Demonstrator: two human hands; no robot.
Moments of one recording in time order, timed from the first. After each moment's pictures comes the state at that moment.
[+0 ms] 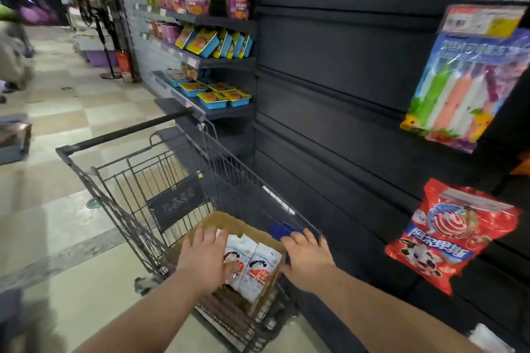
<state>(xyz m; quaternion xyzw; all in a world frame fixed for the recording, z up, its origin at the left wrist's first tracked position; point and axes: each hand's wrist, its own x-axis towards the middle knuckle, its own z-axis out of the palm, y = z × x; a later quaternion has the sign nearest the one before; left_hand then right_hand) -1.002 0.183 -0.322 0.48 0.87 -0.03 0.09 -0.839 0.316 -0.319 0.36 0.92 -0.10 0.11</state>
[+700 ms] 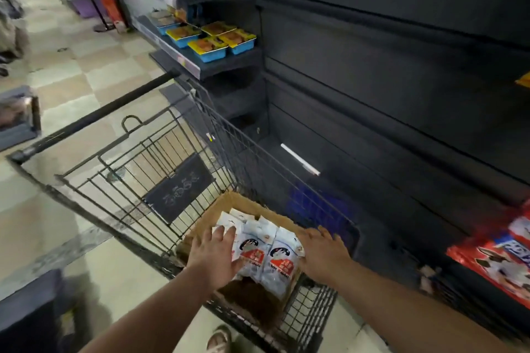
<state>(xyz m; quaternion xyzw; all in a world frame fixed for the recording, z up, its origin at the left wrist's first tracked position) -1.094 0.299 -0.393 0.45 0.86 -0.13 0.21 -0.923 0.440 -0.401 0.35 0.90 -0.19 0.21</state>
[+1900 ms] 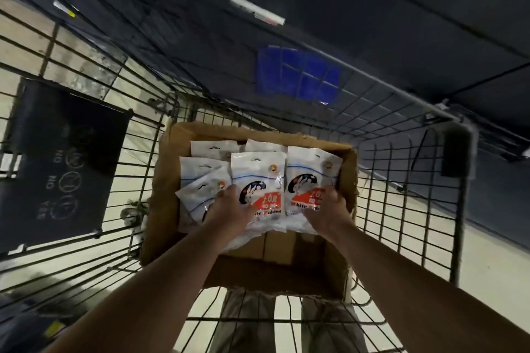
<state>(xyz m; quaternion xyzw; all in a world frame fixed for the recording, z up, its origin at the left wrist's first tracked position) -1.231 0.400 -0.675 0.37 0.78 -0.04 0.50 -1.046 0.440 -0.650 0.75 0.42 -0.49 0.15</state>
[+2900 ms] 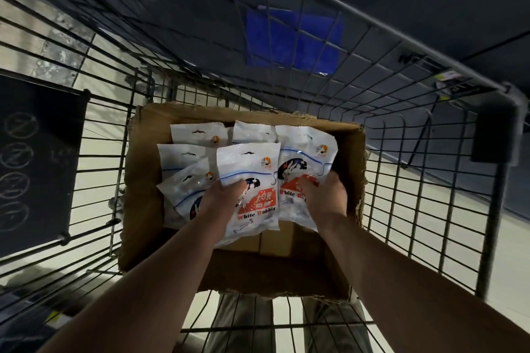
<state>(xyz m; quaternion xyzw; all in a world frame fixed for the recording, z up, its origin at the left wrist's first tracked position) -1.223 0.402 -0.714 0.07 0.77 0.16 0.61 -1.052 0.440 -0.692 0.82 0.28 -0.50 -0.07</state>
